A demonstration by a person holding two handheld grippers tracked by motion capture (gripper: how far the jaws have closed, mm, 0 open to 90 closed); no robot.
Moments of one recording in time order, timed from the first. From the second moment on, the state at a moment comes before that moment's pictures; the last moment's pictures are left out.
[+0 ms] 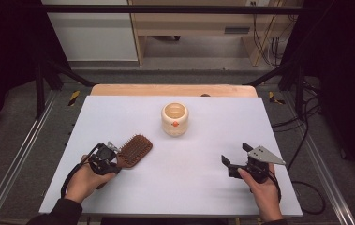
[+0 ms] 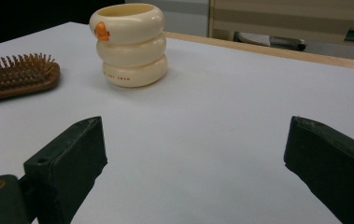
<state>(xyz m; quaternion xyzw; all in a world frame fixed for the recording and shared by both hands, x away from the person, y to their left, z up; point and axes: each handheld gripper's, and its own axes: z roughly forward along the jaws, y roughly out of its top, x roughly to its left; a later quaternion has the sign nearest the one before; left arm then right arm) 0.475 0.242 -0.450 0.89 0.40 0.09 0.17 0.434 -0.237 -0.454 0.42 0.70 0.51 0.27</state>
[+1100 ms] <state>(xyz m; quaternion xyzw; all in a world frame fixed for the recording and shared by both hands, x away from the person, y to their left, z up) 0.443 0.231 -0.424 0.81 0.37 0.24 0.38 0.433 -0.205 -0.442 0.45 0.67 0.55 0.22</state>
